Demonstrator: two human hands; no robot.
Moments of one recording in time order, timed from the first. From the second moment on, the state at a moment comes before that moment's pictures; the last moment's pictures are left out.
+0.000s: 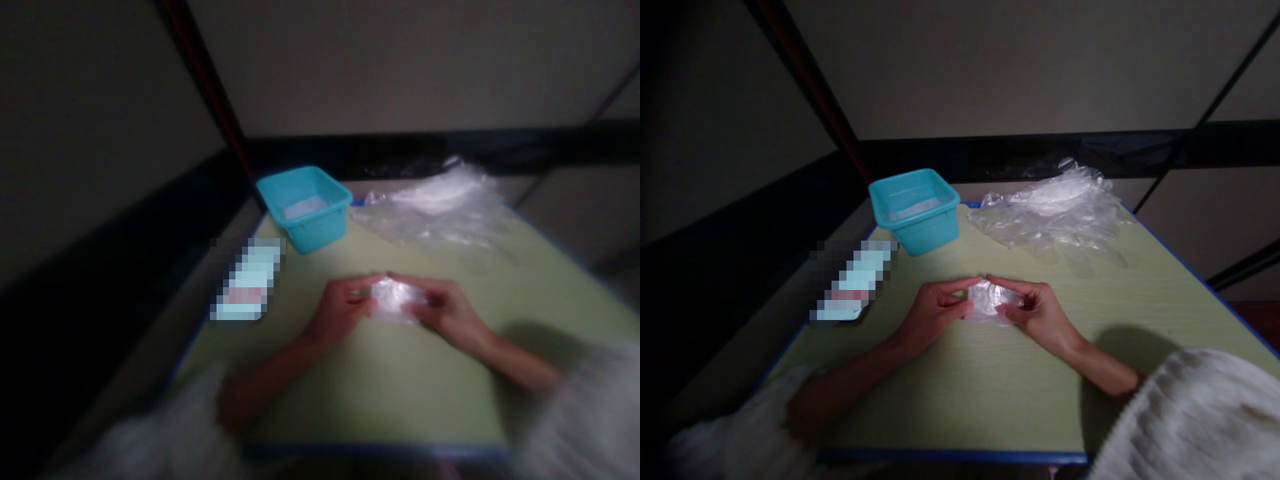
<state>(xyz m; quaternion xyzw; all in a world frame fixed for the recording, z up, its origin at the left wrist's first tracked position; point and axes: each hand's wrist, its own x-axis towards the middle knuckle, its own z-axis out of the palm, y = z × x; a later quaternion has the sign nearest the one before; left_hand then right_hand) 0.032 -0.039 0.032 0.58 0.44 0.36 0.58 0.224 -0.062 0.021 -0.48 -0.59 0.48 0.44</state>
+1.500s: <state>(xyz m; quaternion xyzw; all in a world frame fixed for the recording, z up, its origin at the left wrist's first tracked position) 0.032 -0.038 0.024 0.61 0.45 0.38 0.53 0.223 -0.061 0.016 -0.45 -0.57 0.51 0.46</state>
